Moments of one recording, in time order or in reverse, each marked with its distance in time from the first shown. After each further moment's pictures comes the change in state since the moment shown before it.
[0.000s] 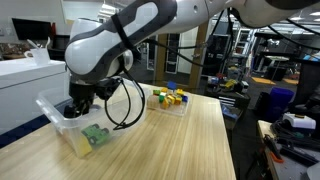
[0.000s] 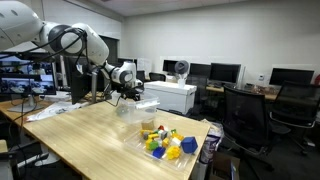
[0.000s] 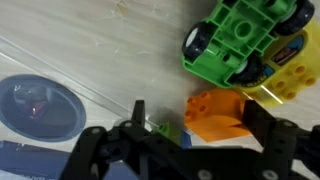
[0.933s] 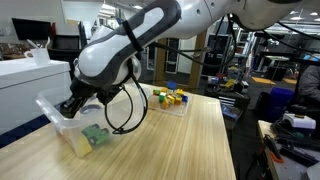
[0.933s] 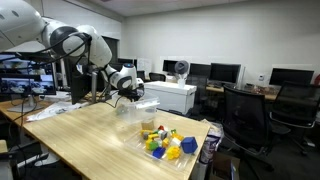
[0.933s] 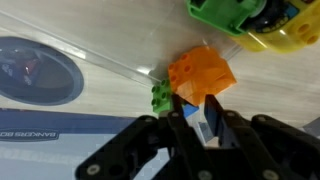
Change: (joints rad) arm -0.138 0.001 0.164 -0.131 0.058 0.361 -0.064
